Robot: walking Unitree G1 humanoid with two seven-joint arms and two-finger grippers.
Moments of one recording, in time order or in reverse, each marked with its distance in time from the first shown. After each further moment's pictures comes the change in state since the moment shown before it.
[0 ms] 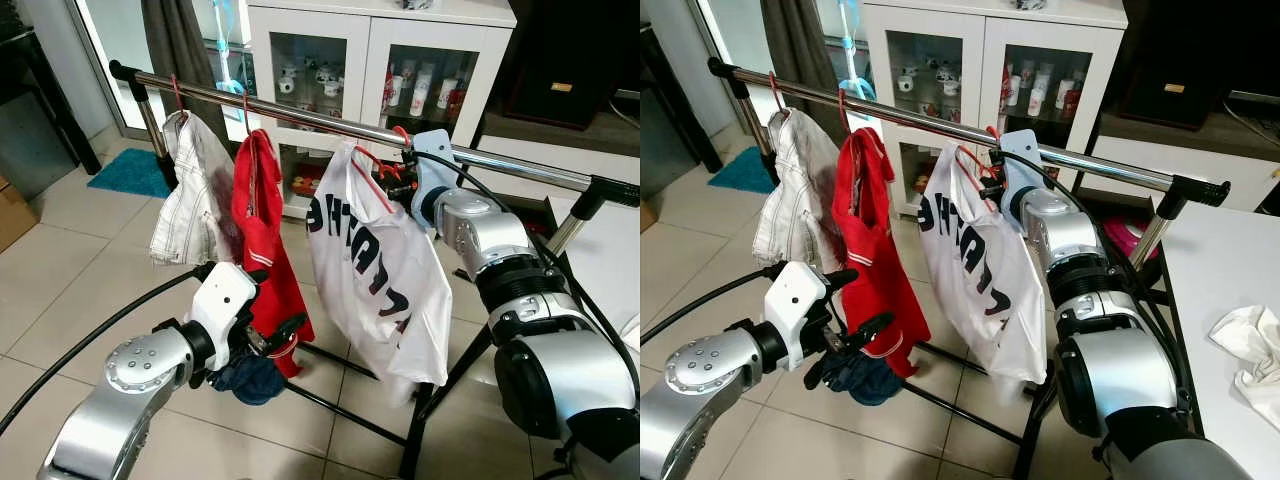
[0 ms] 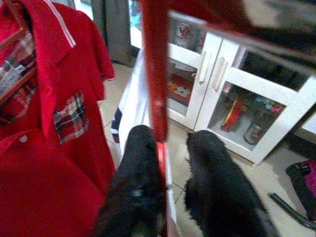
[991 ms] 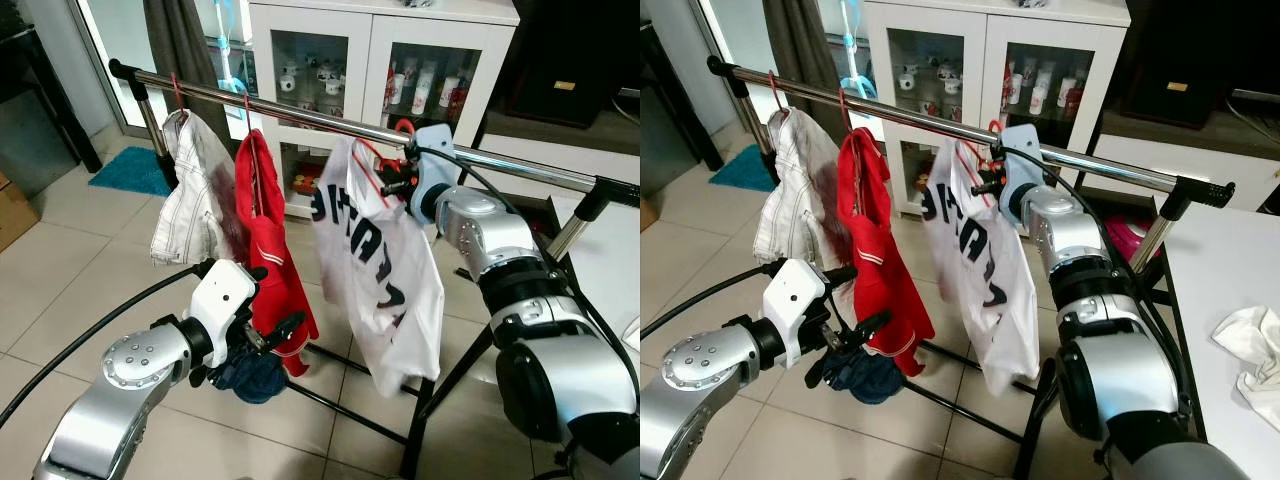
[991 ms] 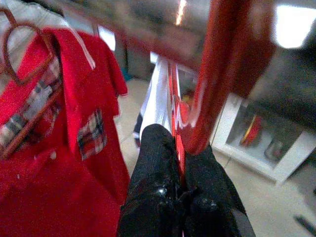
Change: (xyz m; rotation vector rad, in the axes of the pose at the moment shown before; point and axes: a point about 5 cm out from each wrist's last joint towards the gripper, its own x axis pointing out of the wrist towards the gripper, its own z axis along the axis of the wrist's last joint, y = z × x) left arm 0.000 0.003 0.004 0.017 -0.006 -0.001; right arm -0.008 0.000 0.012 0.021 -0.117 0.074
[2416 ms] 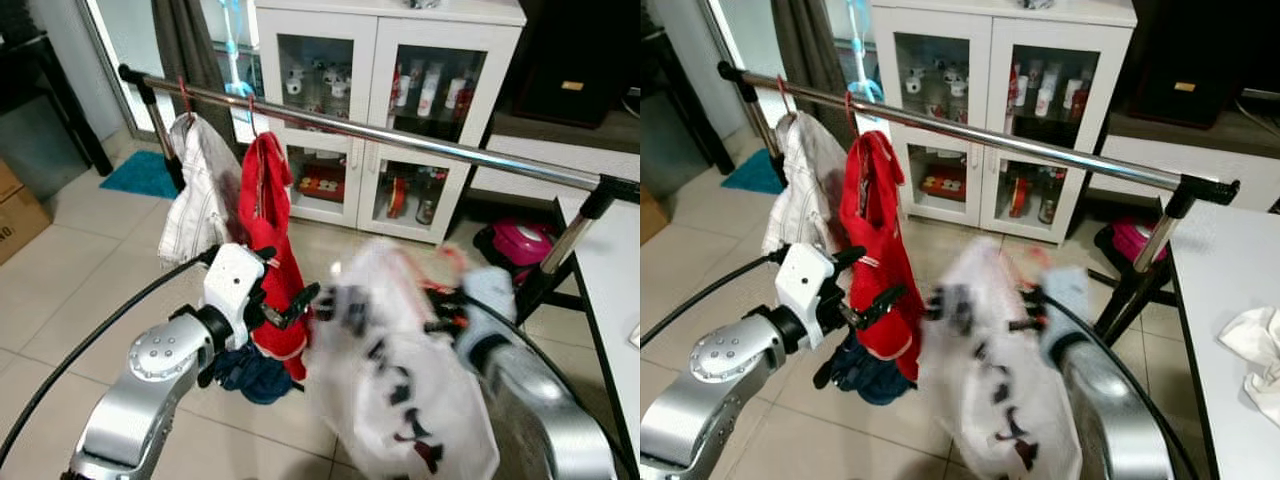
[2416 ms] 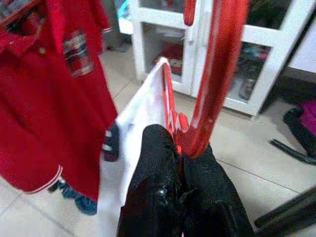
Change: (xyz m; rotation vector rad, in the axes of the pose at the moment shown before) left arm 0.019 0.000 0.008 -0.077 -0.121 0.107; right arm -0.140 0.028 -0.124 0.087 0.119 -0.172
